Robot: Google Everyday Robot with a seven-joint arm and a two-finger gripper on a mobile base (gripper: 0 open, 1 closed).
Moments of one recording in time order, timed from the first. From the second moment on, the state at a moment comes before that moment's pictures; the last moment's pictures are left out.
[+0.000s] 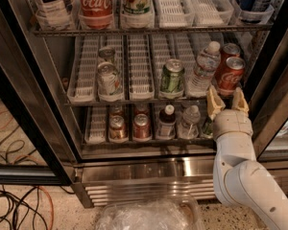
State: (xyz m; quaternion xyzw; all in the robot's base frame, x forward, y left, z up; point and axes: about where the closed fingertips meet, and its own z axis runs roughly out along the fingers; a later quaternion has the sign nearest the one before) arm 0.579 -0.256 0.834 0.05 0.64 -0.04 0.76
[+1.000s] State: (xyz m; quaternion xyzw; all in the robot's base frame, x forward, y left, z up) arm 0.592 -0.262 0.839 0.07 0.64 -0.04 0.76
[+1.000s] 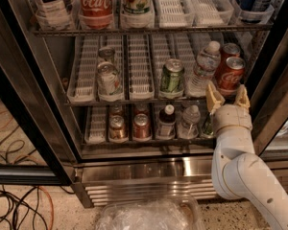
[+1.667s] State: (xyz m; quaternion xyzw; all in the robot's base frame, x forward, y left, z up) arm 0.609 -0.269 0.843 0.09 0.64 -0.04 0.76
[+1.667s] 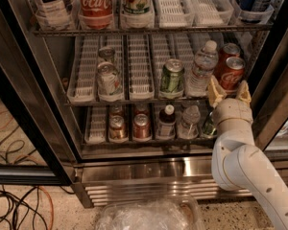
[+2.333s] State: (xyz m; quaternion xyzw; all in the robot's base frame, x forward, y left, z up) arm 0.664 -0.289 0.841 0.10 0.65 -0.03 0.75
